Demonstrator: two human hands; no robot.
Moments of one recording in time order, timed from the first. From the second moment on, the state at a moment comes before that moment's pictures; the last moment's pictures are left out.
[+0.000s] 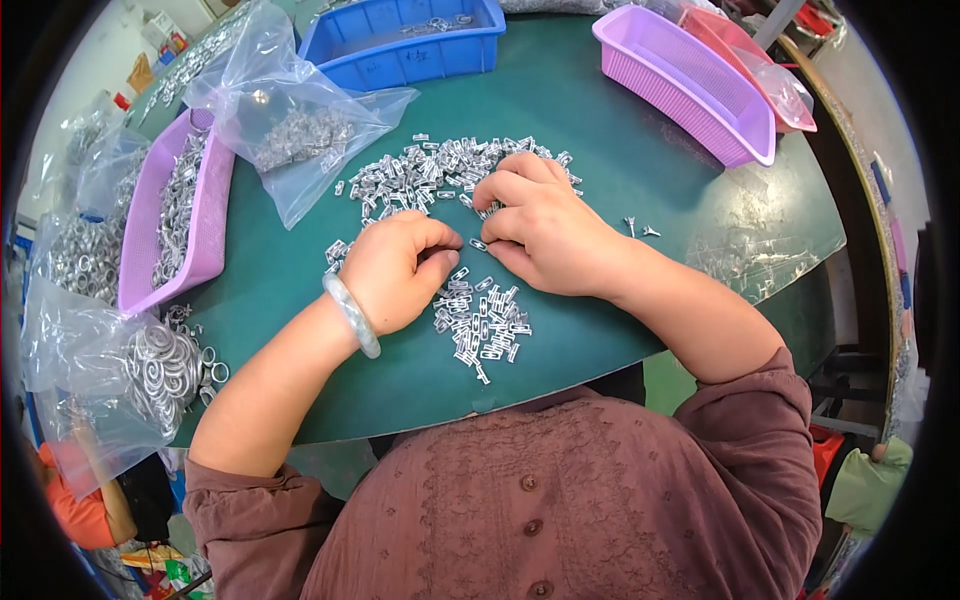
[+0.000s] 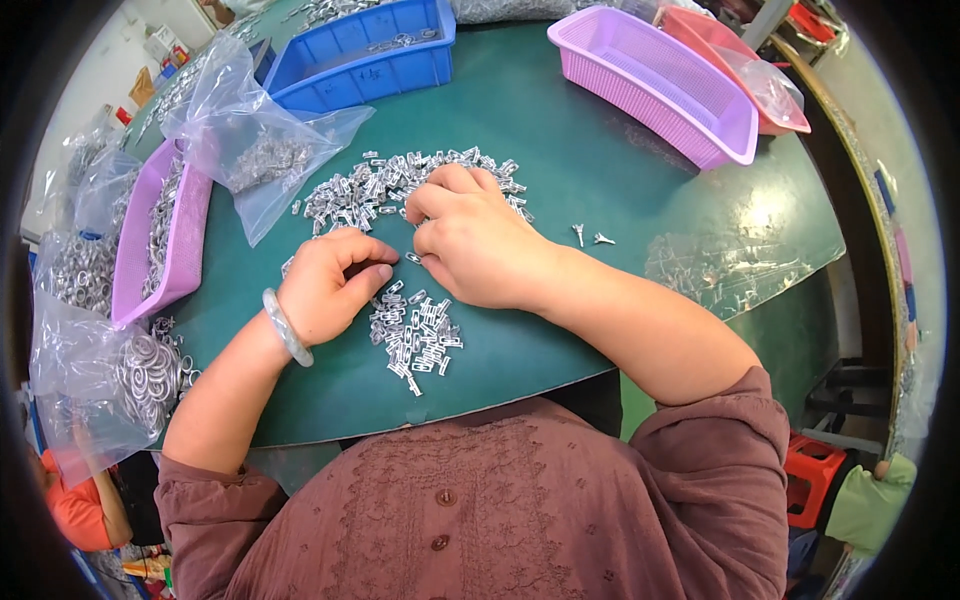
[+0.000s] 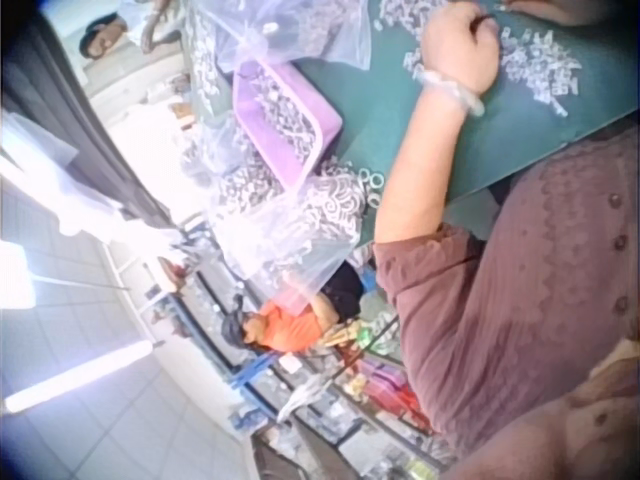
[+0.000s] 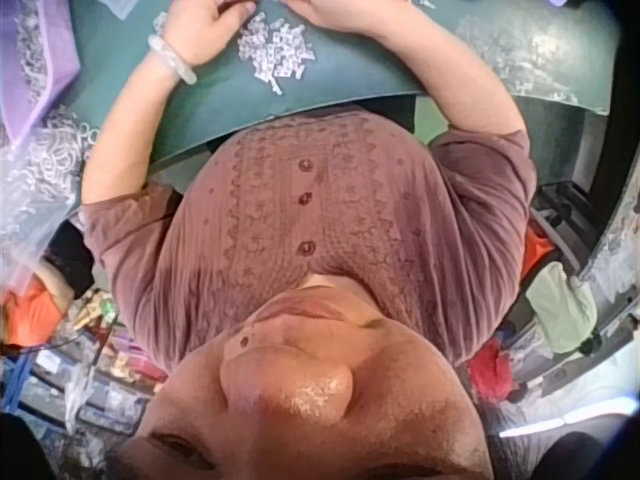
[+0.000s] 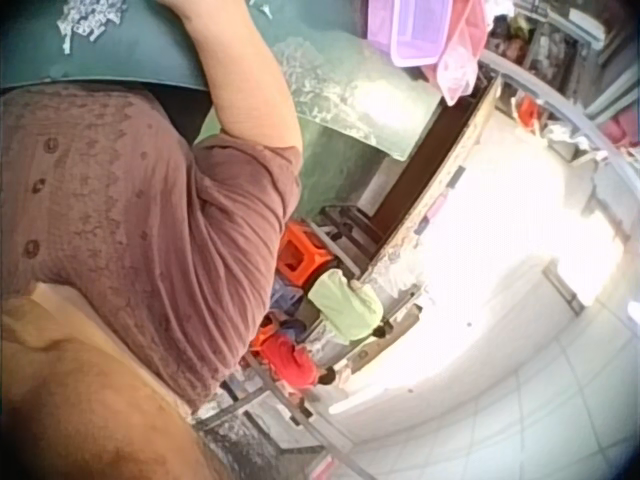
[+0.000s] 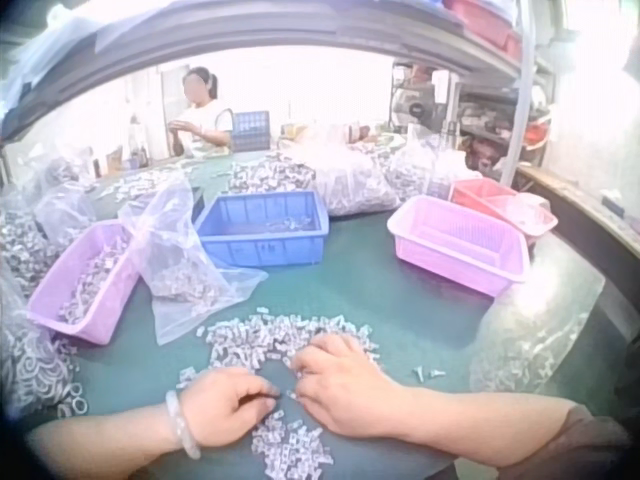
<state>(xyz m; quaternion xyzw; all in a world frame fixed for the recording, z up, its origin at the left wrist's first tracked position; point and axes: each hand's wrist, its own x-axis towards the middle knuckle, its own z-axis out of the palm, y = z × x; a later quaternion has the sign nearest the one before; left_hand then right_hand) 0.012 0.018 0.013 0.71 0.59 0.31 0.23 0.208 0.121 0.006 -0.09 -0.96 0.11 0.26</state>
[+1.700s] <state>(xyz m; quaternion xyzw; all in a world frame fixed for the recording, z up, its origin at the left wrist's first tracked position) 0.016 0.021 0.008 0.74 0.54 0.33 0.21 0.219 0.130 0.014 -0.13 -0.96 0.12 0.21</state>
